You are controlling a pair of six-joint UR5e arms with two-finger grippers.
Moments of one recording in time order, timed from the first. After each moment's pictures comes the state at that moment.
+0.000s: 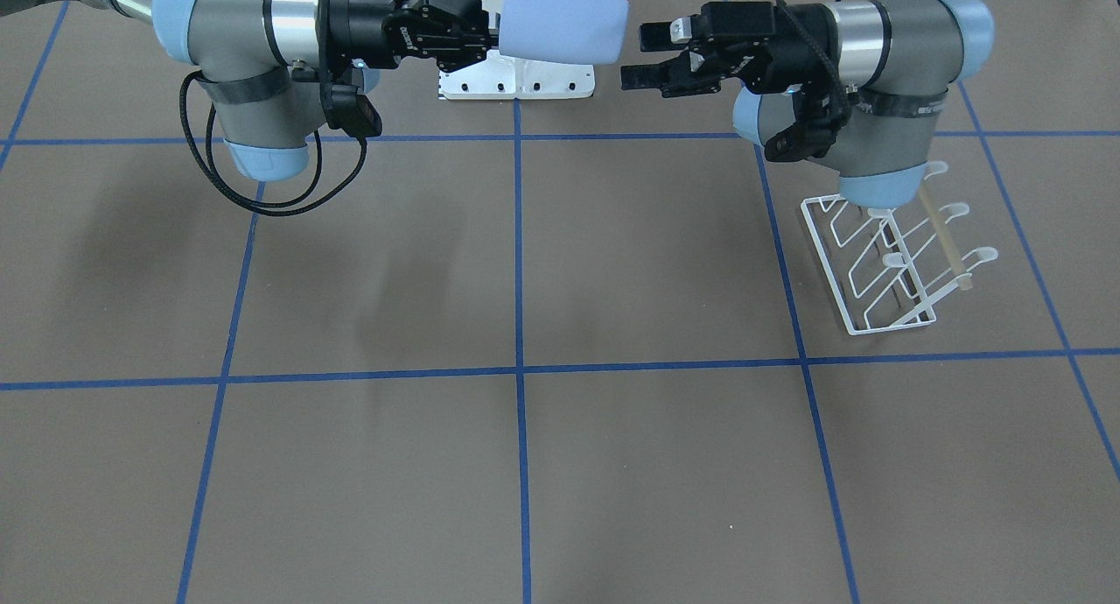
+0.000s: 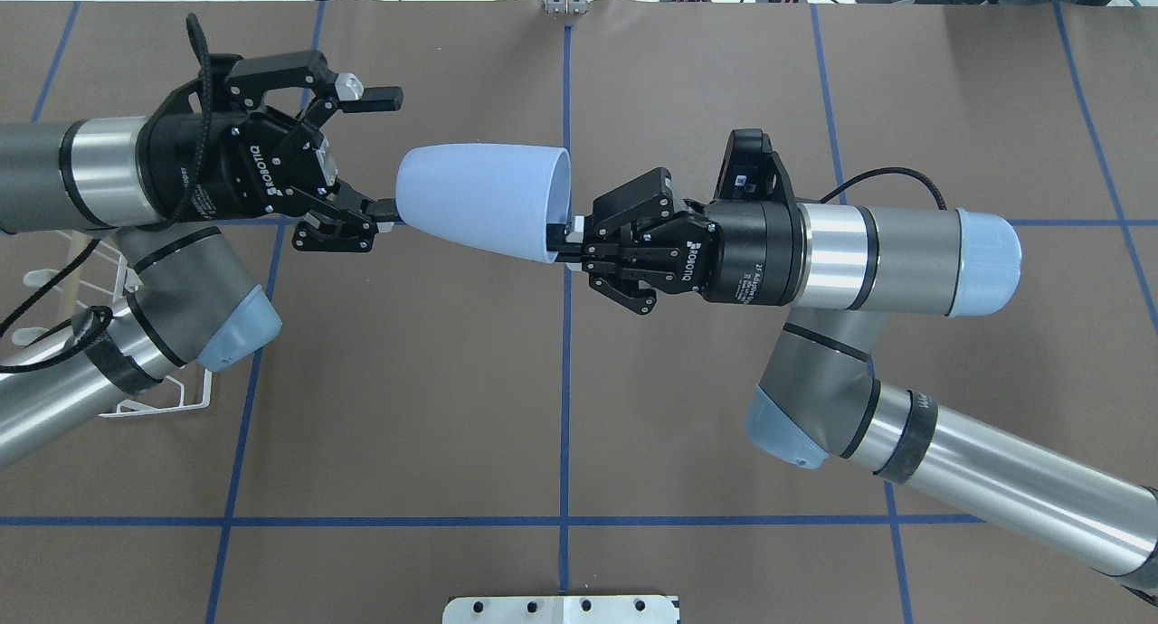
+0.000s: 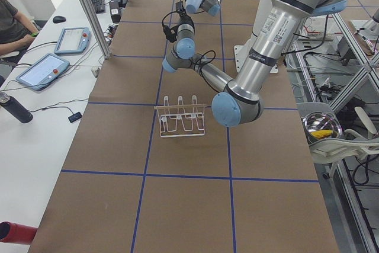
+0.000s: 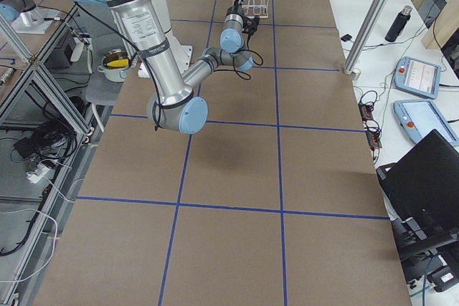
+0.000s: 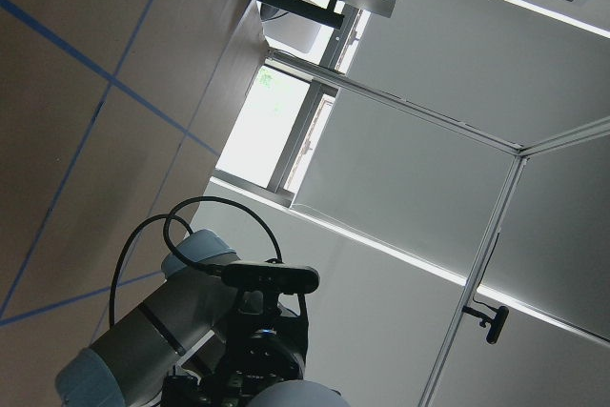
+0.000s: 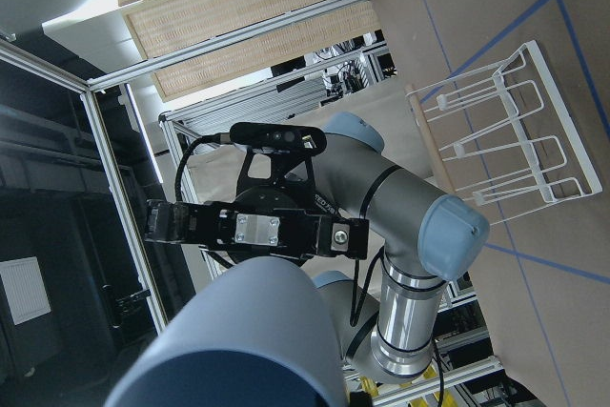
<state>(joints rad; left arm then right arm) -0.78 -2.09 -1.54 -3.58 -2.02 -2.56 0.58 -1.02 1.58 0.27 1.90 2.30</state>
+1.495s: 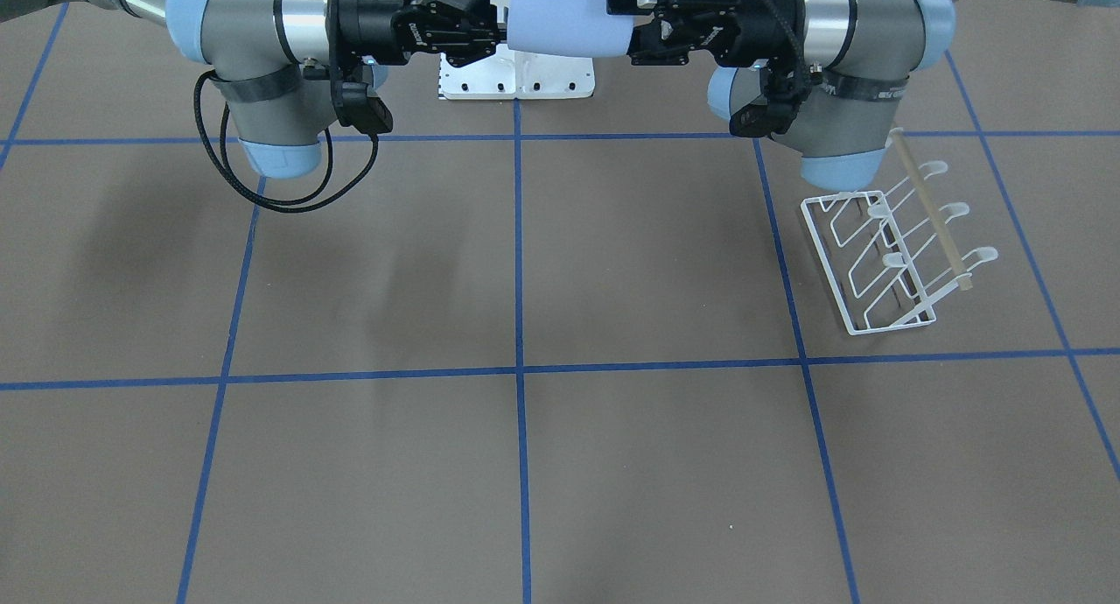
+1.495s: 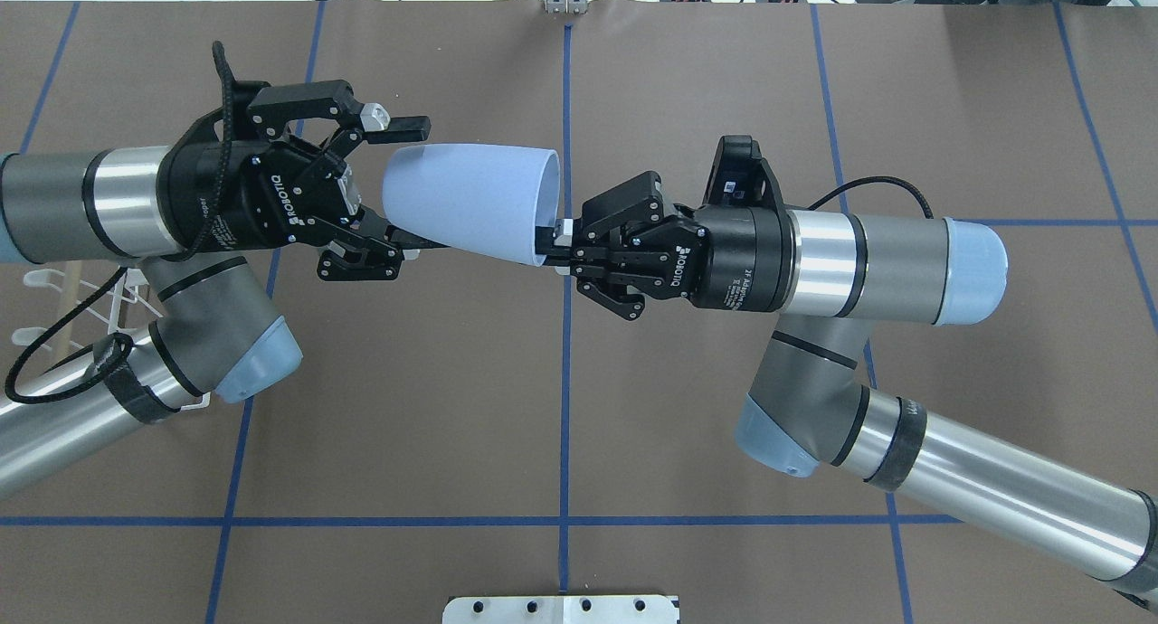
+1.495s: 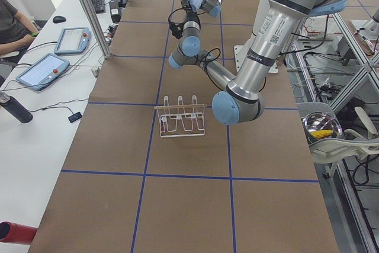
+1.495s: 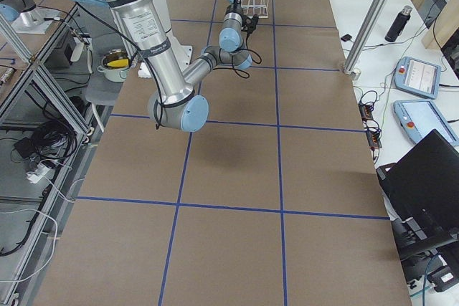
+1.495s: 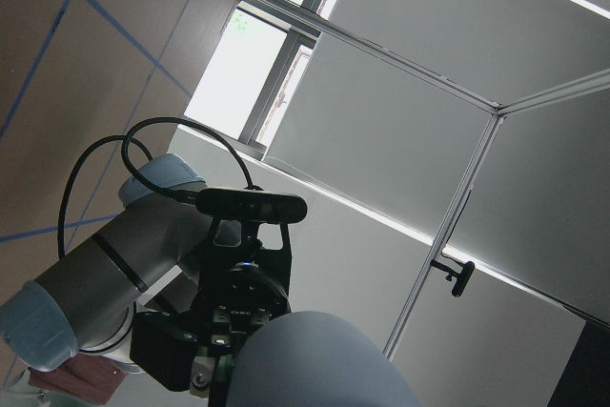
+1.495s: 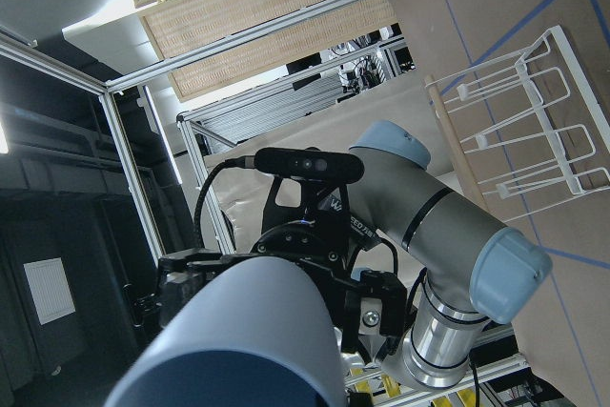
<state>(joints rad) -0.72 -2.09 -1.58 -3.58 -1.98 -2.56 0.56 -1.01 1.58 0.28 1.88 2.31</state>
